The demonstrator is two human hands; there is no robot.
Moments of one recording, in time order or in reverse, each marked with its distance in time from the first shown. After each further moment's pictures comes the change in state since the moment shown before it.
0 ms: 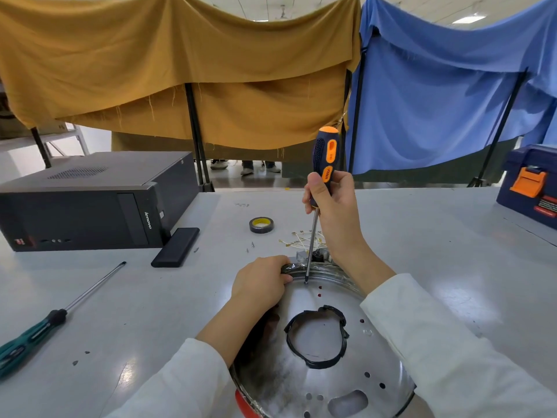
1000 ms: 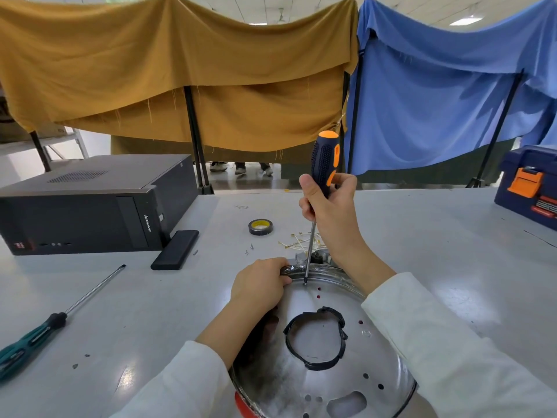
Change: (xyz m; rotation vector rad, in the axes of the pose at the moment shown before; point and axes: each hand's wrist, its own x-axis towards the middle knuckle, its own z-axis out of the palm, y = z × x) left_hand 0.000 0.000 0.000 0.005 0.003 0.007; right_hand -0.001 -0.007 0.001 0.021 -0.031 0.019
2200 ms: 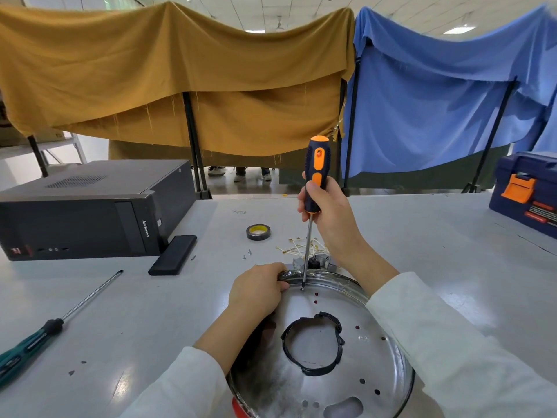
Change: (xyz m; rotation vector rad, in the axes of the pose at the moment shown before) left_hand -0.001 0.001 0.000 0.011 0.016 0.008; right_hand 0.006 -0.007 -0.005 -0.013 -0.098 0.114
